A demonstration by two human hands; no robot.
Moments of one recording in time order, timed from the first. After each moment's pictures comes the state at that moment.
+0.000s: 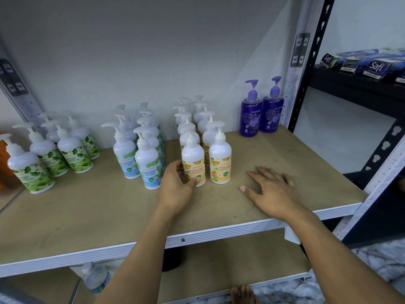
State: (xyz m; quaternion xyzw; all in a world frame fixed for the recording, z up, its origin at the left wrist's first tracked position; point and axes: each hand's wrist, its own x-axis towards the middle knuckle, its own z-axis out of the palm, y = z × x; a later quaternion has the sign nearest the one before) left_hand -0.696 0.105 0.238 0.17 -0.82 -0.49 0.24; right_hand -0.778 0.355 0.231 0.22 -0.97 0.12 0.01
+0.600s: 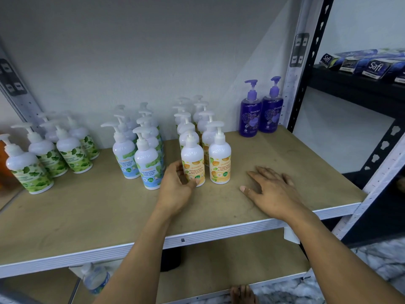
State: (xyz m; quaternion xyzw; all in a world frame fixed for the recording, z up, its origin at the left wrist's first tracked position) left_hand -0.693 0.103 0.238 0.16 -0.83 -0.50 0.21; right_hand -0.776 0.355 0.232 0.22 -0.97 0.12 0.01
